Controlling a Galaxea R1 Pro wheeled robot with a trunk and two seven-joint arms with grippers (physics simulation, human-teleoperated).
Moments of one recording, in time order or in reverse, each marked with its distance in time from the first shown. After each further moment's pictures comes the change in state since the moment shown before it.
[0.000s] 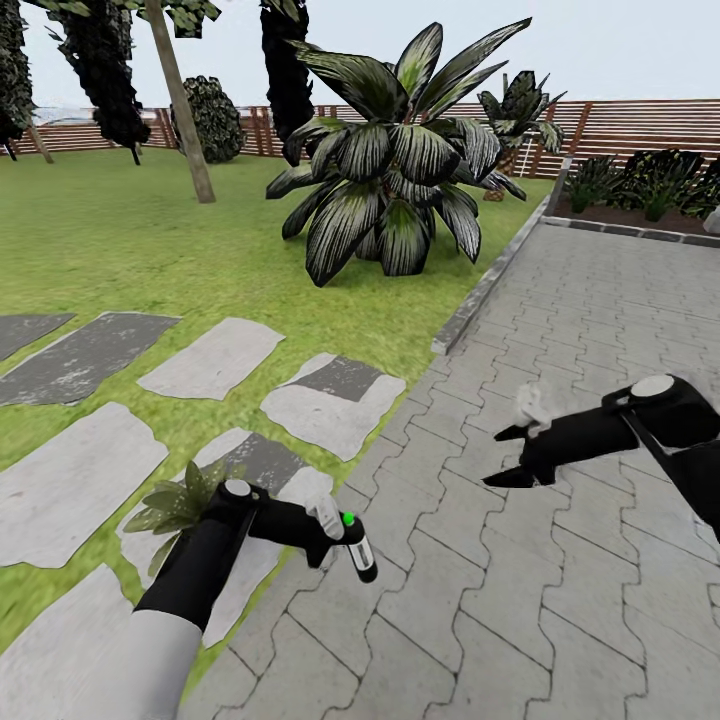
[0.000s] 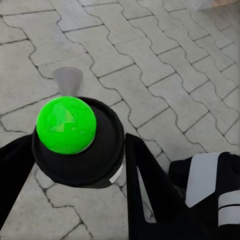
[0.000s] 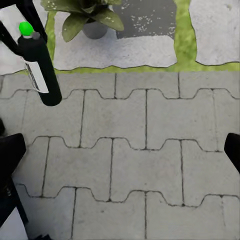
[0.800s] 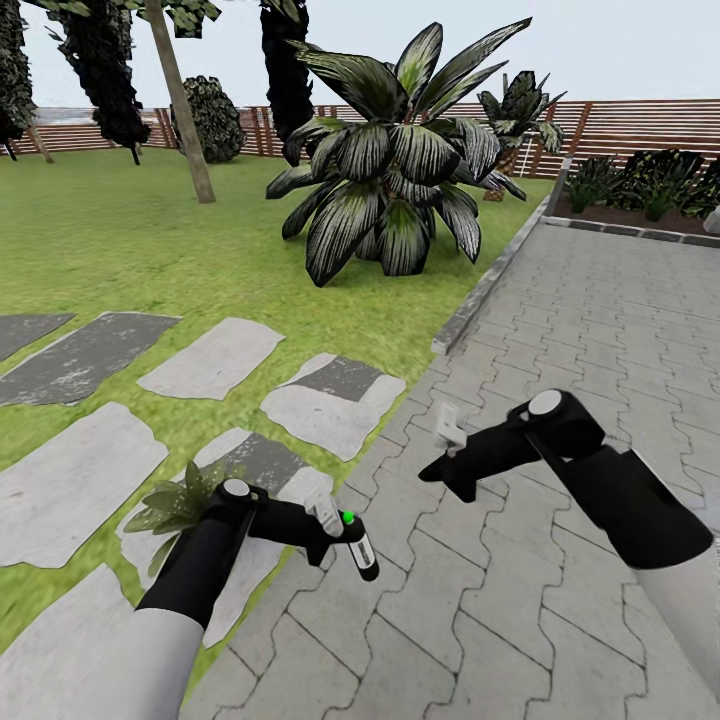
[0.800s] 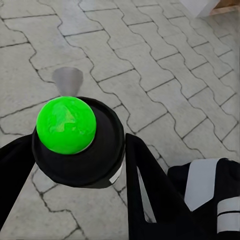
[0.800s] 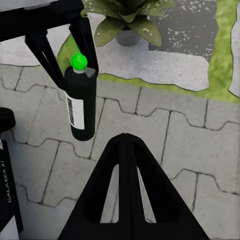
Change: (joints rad) left arm -0.005 -0.011 0.030 0.024 0.003 -0.012 0.000; right arm -0.018 0.247 0.151 0.001 0.170 -0.015 -0.012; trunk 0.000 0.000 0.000
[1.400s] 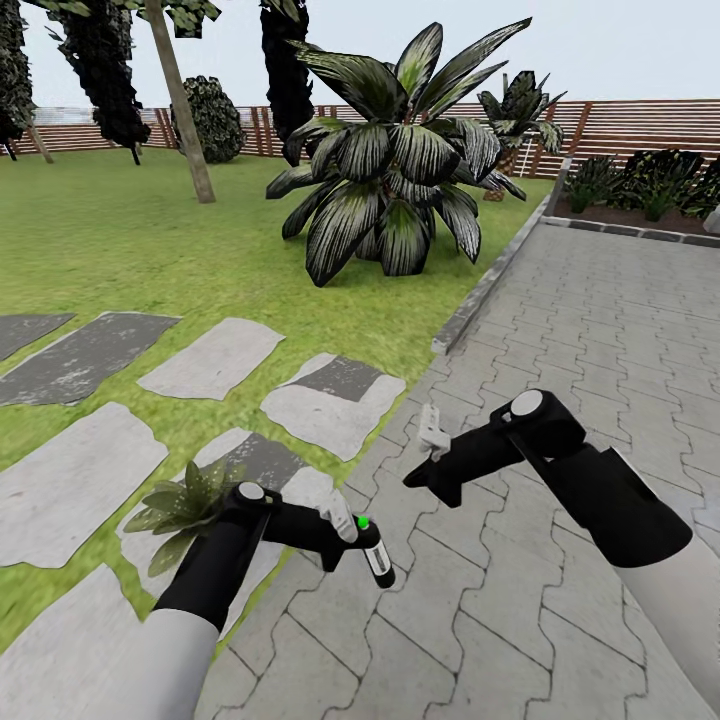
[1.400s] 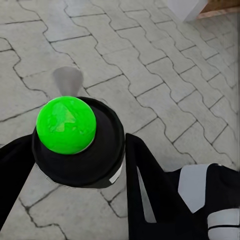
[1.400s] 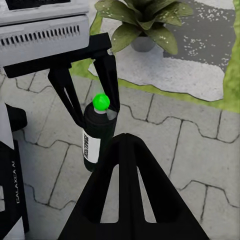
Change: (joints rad) left arm 0.000 -0.045 -0.009 0.031 -0.004 -0.020 0.002; right arm -0.016 0.041 0.044 0.000 0.000 0.006 0.017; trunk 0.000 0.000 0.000
